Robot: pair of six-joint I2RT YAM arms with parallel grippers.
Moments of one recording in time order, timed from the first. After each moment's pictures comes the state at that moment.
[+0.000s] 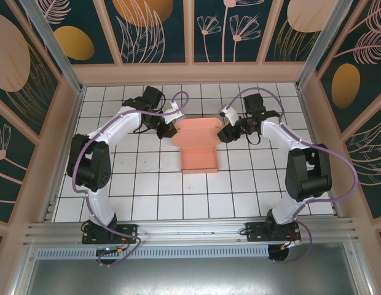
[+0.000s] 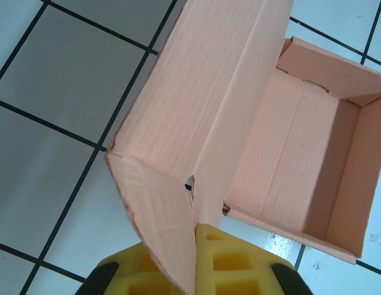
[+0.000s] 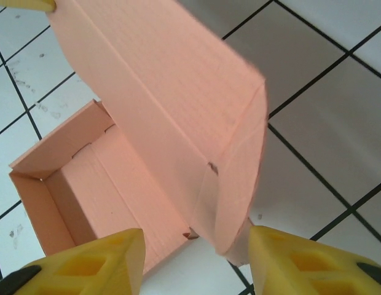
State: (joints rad) left arm -0.40 1.88 1.53 -0.80 0.50 0.58; right arm 0.25 1.67 1.22 -0.57 -0.63 -0.51
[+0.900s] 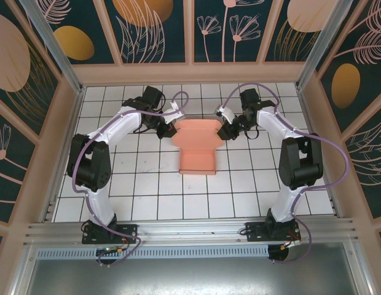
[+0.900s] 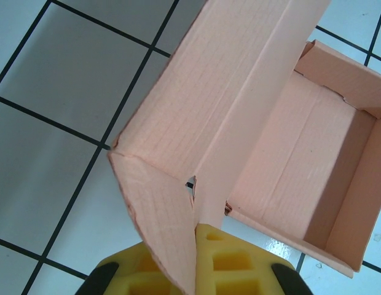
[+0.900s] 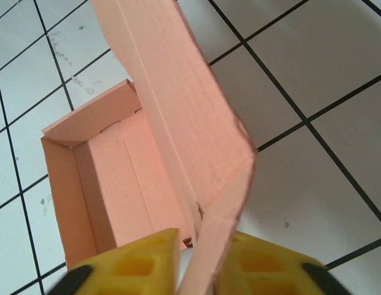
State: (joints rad) left arm -0.39 1.88 1.53 -0.80 0.49 0.58; right arm 0.25 1.81 1.39 -0.82 -0.71 -0.68
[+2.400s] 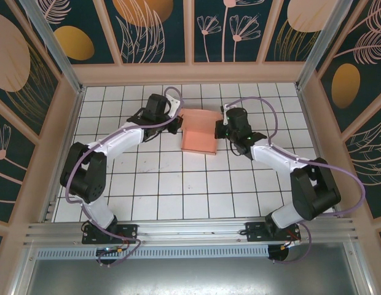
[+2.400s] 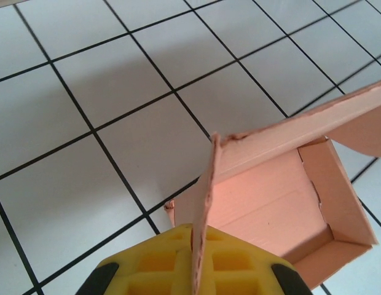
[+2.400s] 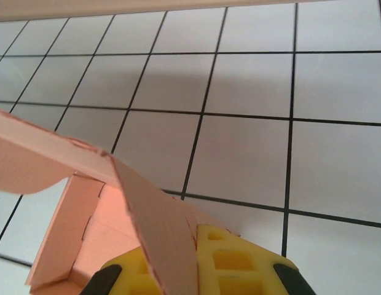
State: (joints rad) left arm -0.50 1.76 1.25 -0.19 0.20 -0.10; right arm 0.52 1.50 0.91 0.02 0.10 0.31
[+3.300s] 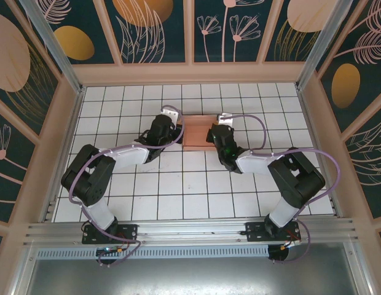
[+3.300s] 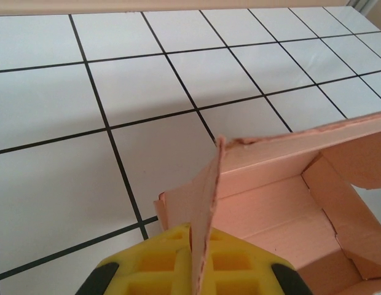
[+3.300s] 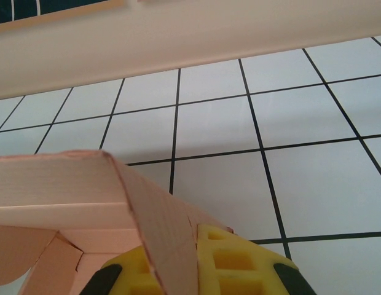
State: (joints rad) left arm -0.59 1.74 0.93 0.32 -0.03 -0.30; right arm 0.67 1.65 0.74 0.52 0.50 0.39
